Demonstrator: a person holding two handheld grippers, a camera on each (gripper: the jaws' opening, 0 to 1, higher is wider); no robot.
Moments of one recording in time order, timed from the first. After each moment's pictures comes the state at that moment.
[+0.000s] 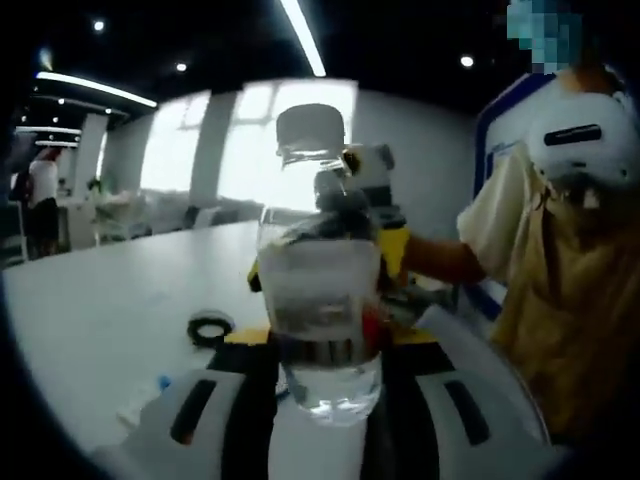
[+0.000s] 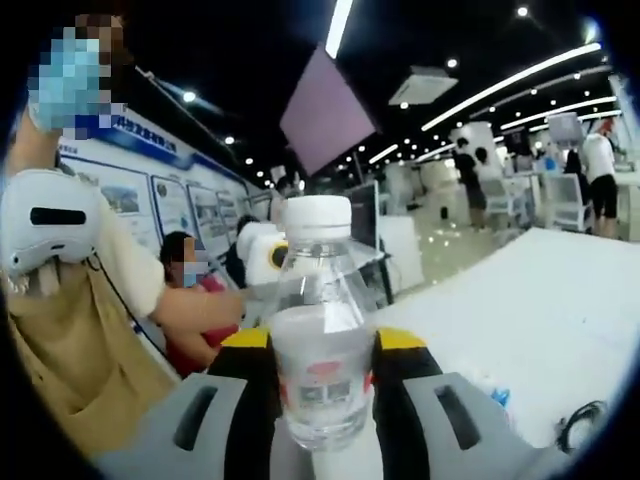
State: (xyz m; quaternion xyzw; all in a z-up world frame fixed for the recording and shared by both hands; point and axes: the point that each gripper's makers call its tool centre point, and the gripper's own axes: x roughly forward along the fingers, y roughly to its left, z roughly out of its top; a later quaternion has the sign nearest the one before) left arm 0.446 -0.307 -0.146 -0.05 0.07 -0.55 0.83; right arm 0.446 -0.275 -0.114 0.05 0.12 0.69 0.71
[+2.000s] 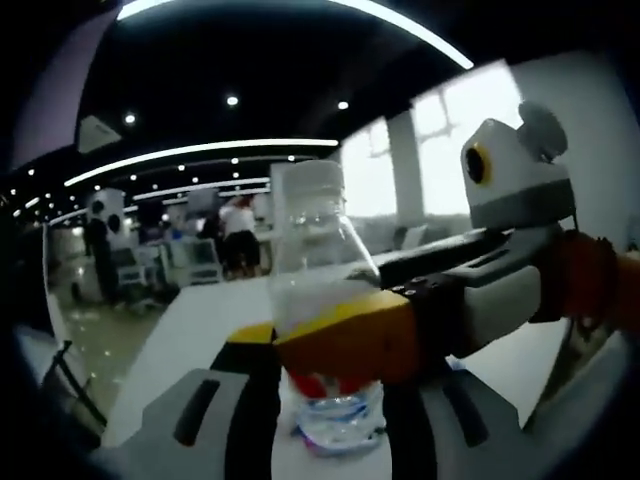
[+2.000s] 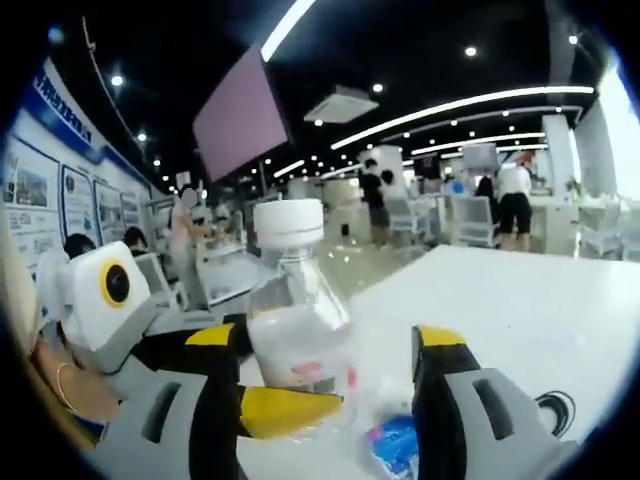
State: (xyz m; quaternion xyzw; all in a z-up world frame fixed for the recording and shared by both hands) left arm 0.494 -0.251 -0.135 0.04 0.03 -0.13 0.99; right arm 0.508 -0.246 -0.126 0.02 0.10 0.52 0.85
